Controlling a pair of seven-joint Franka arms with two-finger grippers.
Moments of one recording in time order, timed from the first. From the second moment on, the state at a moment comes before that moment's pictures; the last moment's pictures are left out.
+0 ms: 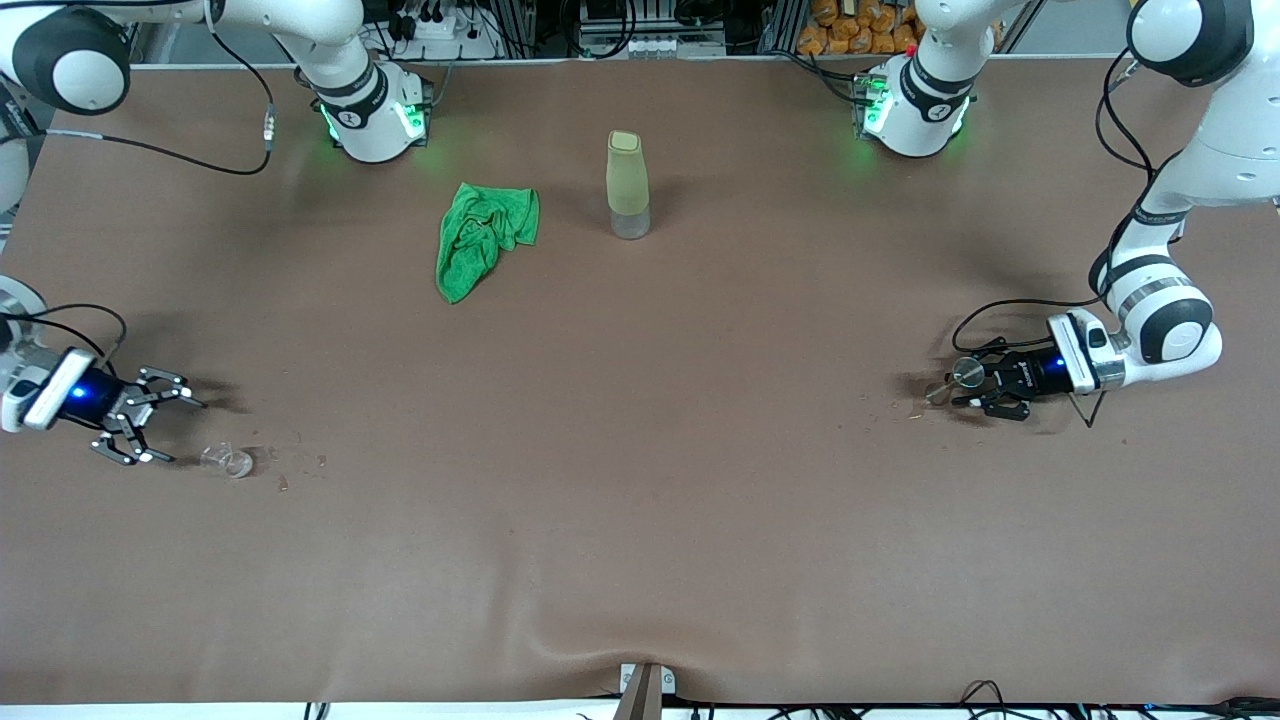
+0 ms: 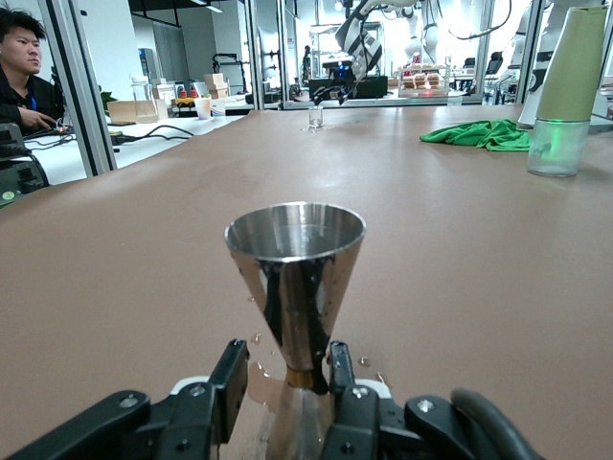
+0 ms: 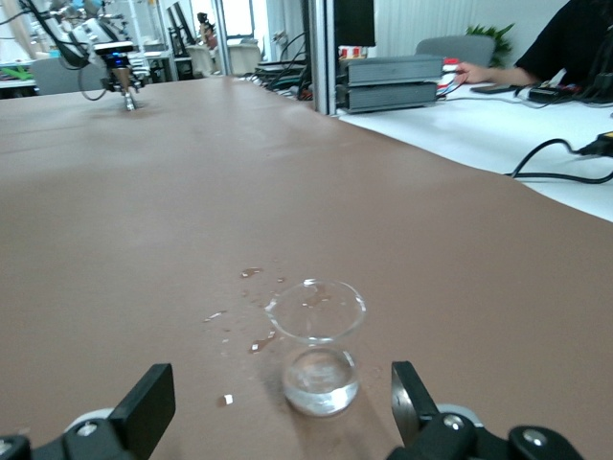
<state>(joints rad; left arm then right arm) 0.49 0.78 -0.09 -1.88 -1.14 1.72 2.71 -0.66 0.95 0.00 -1.47 1.15 1.69 -2.43</state>
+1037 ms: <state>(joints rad) 0.48 0.81 -0.14 -1.88 -1.15 1.70 2.69 -0.58 1.03 0.00 -1.47 1.37 1.78 -2.54</state>
